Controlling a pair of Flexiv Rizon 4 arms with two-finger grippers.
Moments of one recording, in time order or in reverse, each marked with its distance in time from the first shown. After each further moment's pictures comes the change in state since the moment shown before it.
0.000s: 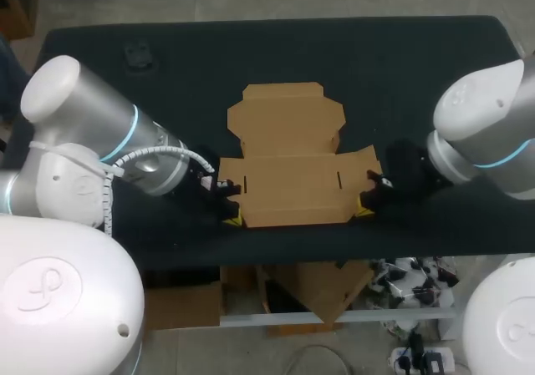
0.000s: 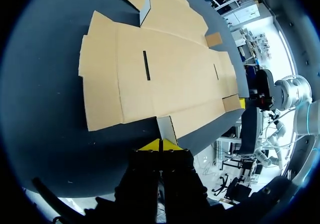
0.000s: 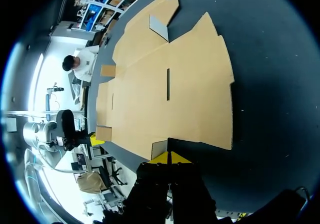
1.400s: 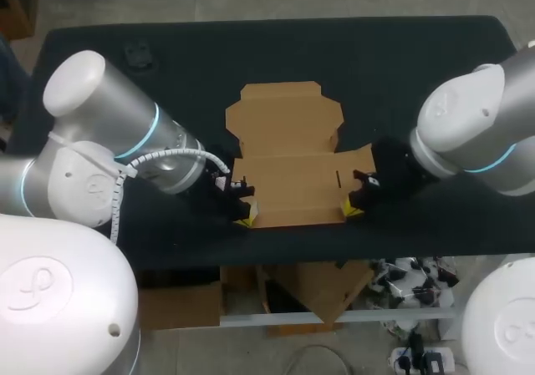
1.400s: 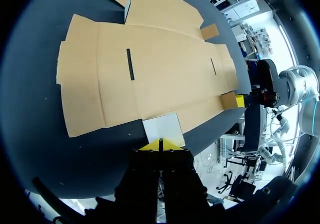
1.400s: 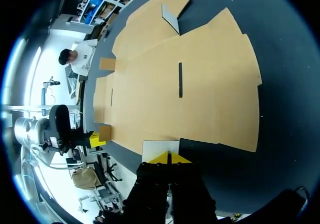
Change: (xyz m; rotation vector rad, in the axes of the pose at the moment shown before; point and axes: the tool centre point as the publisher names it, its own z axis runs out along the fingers) left arm 0.014 -0.001 0.012 -0.017 -0.029 0.033; right arm 0.012 0.001 0.012 0.036 -0.044 -0.033
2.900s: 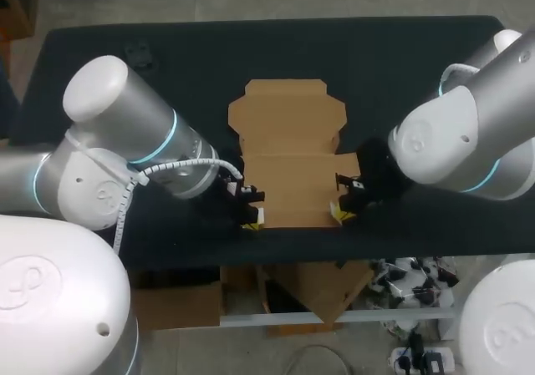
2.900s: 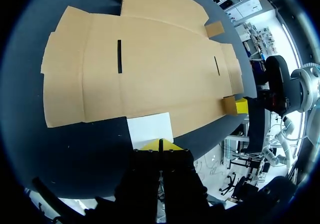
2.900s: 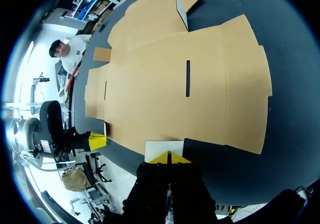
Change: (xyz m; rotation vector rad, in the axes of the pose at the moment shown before) left arm 0.005 0.003 0.015 0.007 -0.042 -0.003; right arm 0.011 -0.008 0.009 0.000 -0.120 -0.009
